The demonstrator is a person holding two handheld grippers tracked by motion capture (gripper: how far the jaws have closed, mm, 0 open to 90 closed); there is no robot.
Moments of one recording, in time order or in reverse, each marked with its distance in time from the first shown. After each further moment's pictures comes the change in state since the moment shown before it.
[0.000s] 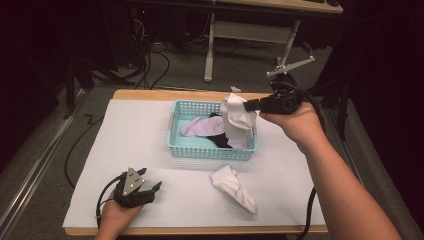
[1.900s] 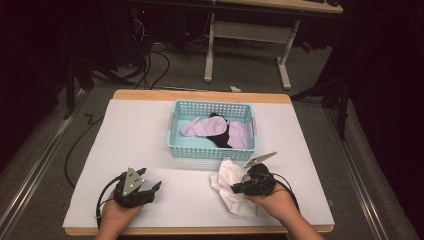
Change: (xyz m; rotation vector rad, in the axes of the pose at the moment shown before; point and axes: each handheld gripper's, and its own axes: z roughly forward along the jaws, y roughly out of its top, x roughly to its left) left arm 0.000 0.000 0.000 -0.011 0.009 -0.005; right arm 0.023 -0.207 0.129 0.242 0.159 0.093
